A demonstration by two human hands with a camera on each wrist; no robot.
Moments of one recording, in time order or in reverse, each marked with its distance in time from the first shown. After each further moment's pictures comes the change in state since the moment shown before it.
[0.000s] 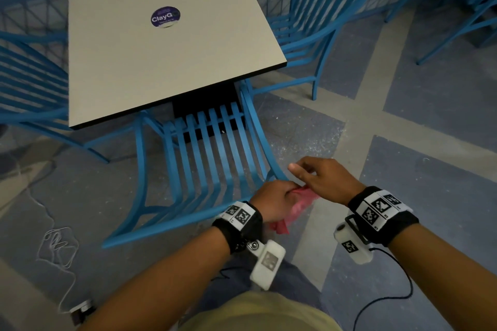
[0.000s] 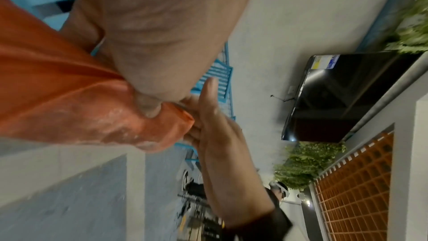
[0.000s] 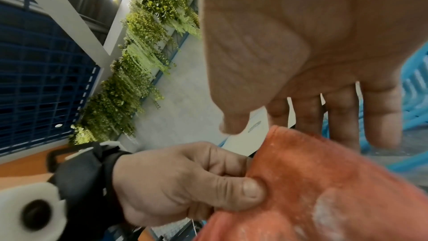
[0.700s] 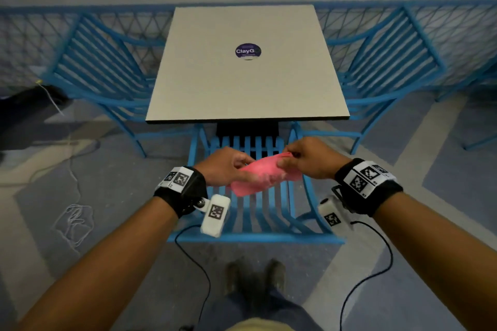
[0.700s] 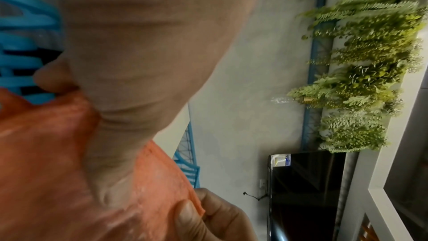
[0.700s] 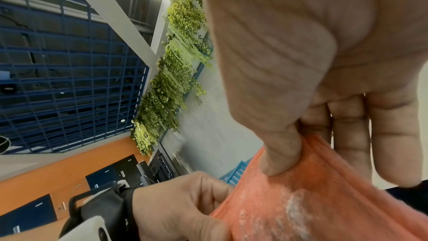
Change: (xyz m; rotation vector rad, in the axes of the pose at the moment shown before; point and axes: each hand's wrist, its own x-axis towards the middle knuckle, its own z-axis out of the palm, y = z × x) left_hand -0.107 -0.126 -0.219 -0.111 0.323 0.015; right_hand 0.116 -0.206 -0.008 -0.283 -0.241 -0.326
